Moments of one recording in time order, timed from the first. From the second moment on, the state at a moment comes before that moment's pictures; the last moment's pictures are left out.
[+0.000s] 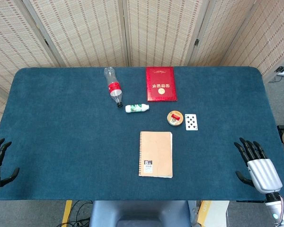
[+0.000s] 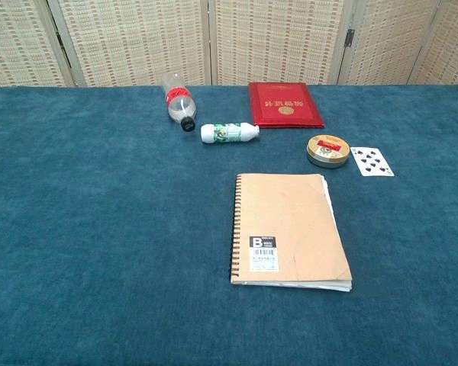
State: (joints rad) left arm -0.06 -1.11 -0.08 -1.66 1.42 1.52 0.12; right arm 0.09 -1.09 -0.02 -1.64 -1.60 1.42 -0.08
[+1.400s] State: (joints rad) left arm -0.04 -1.08 -0.12 -1.66 1.36 1.53 0.03; right arm 0.37 -1.57 0.04 -1.29 -1.65 1.20 -0.06
